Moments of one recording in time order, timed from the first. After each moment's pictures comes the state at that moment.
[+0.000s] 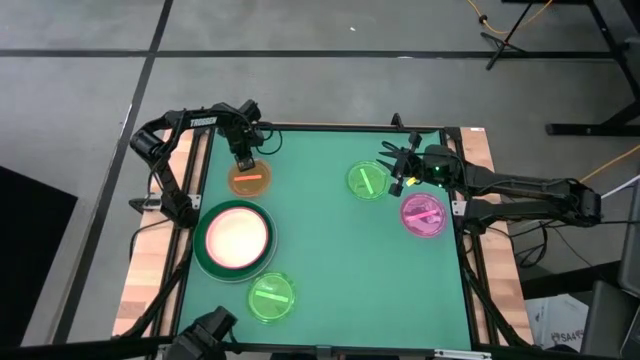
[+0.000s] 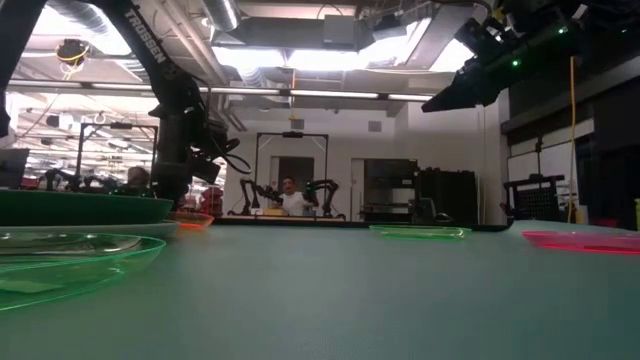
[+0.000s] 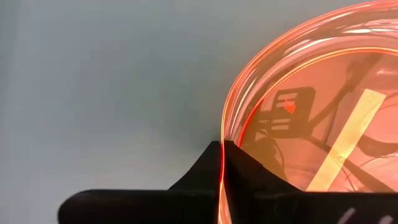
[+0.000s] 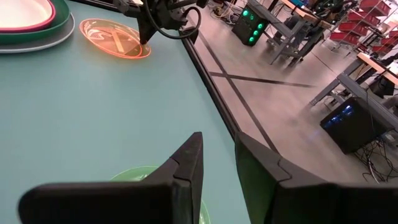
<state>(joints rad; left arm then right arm) 0.99 1.77 1.02 -0.82 0.07 0.56 -0.32 0.92 0.54 0.05 0.17 -0.38</state>
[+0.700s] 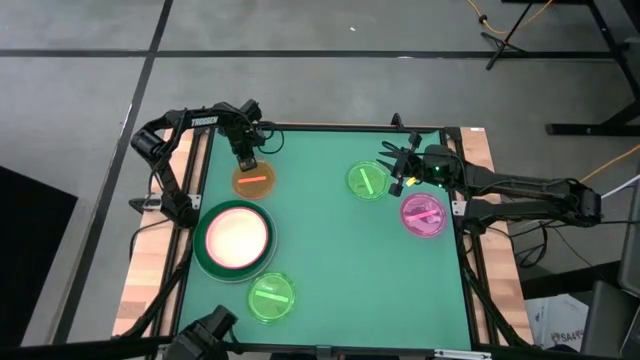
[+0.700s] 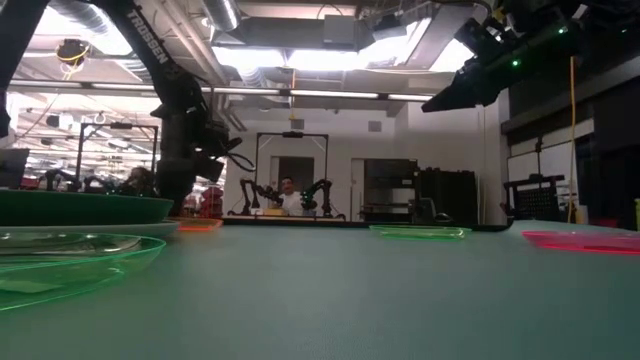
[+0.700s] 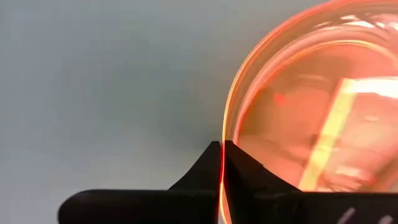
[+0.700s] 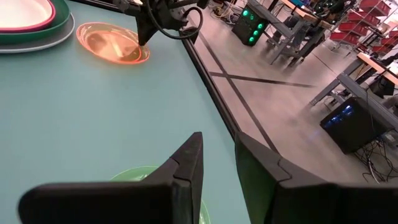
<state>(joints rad) 0.99 1.78 1.04 -0.84 0.14 0.56 -0.32 0.92 0.54 0.05 0.17 -0.38</state>
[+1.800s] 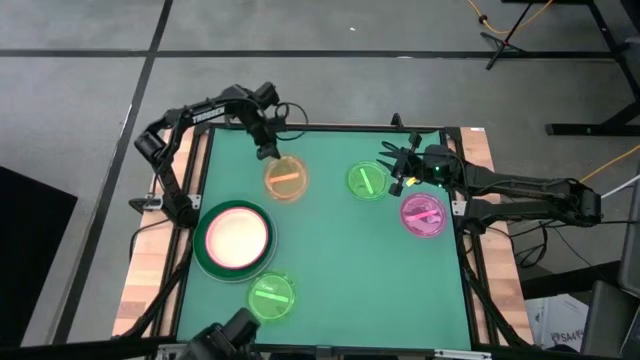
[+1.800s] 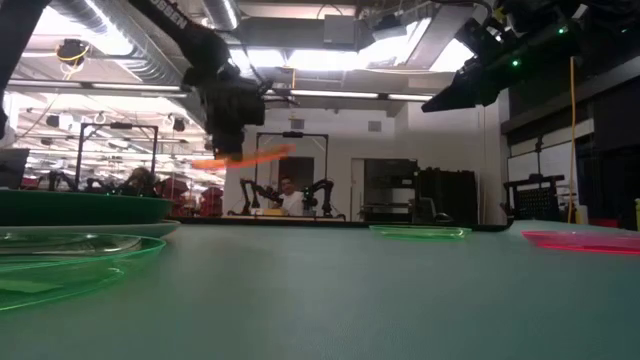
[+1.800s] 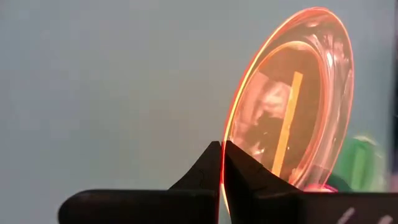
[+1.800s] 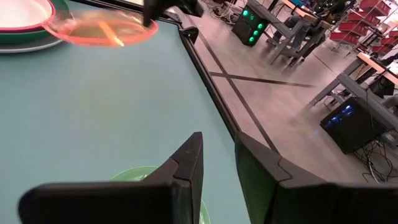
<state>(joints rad) 0.84 1.77 1.38 -1.08 0.60 0.50 -0.32 0.92 0.54 0.05 0.17 -0.38</state>
